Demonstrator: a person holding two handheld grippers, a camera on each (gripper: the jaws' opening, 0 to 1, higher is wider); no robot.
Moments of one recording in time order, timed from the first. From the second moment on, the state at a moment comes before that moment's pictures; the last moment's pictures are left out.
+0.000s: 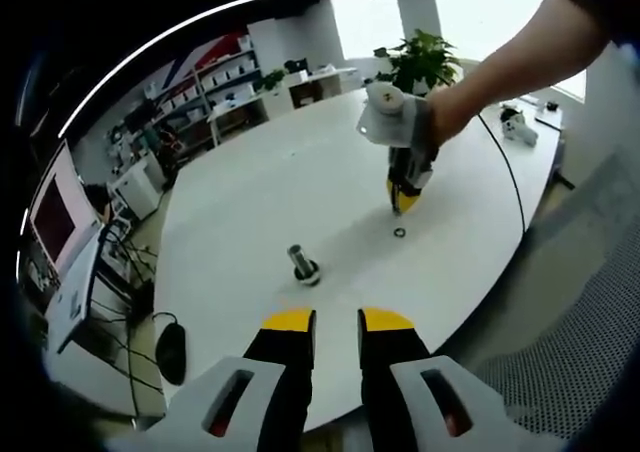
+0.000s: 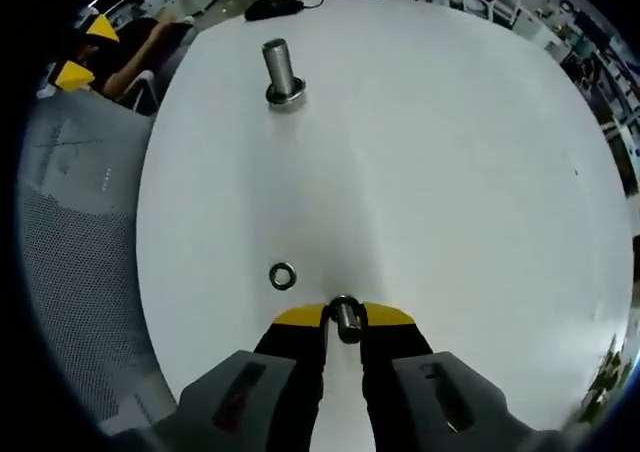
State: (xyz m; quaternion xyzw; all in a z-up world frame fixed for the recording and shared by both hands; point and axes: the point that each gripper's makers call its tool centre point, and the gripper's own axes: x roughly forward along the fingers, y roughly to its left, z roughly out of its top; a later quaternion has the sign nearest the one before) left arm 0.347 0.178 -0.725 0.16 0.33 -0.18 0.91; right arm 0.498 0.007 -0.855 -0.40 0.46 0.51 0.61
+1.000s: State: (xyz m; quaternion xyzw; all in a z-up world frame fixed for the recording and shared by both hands) left arm 0.348 0.174 -0.722 0.16 0.32 -0.18 0.91; right arm 0.451 -0.010 -0.854 -0.32 0.48 0.50 0.64
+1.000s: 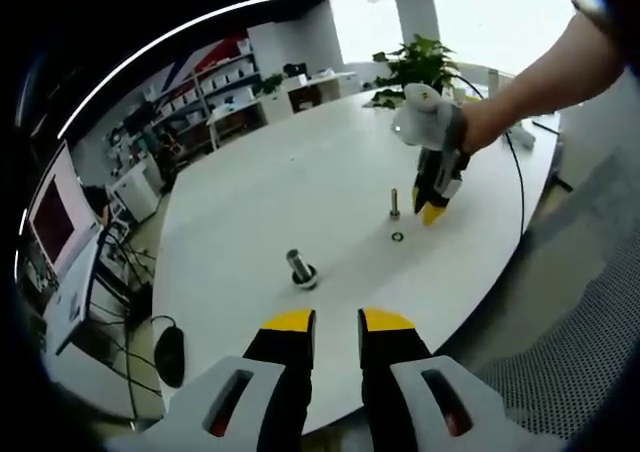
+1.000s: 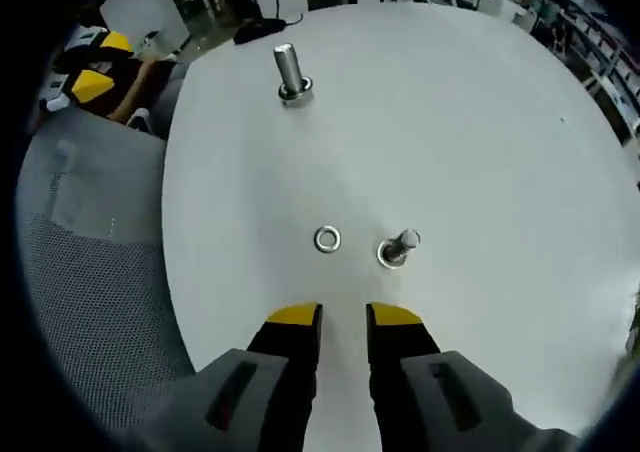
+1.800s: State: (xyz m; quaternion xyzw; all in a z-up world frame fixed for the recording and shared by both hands) left arm 0.348 0.173 -0.723 0.17 0.32 -0.19 0.91; right arm 0.453 0.030 -0.865 -0.37 0.47 0.52 0.61
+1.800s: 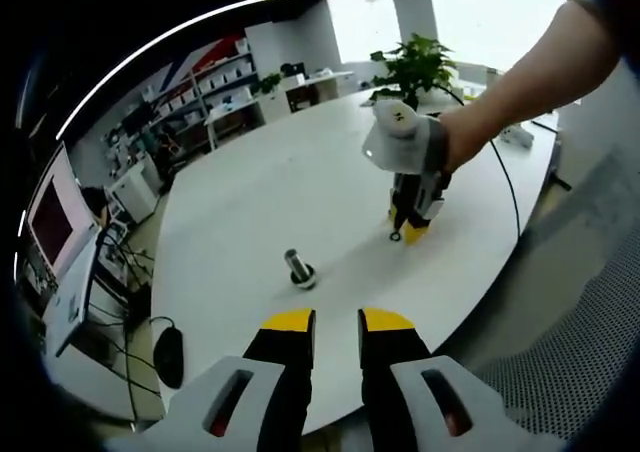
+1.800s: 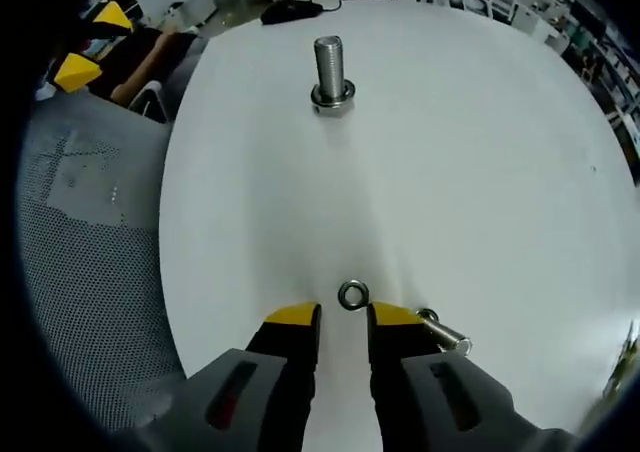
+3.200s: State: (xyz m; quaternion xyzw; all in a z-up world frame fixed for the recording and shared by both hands) left arm 0.347 0.173 -0.722 0.17 0.32 -0.19 0.91; right arm 0.453 0.038 -0.869 -0.52 0.44 0.50 0.53
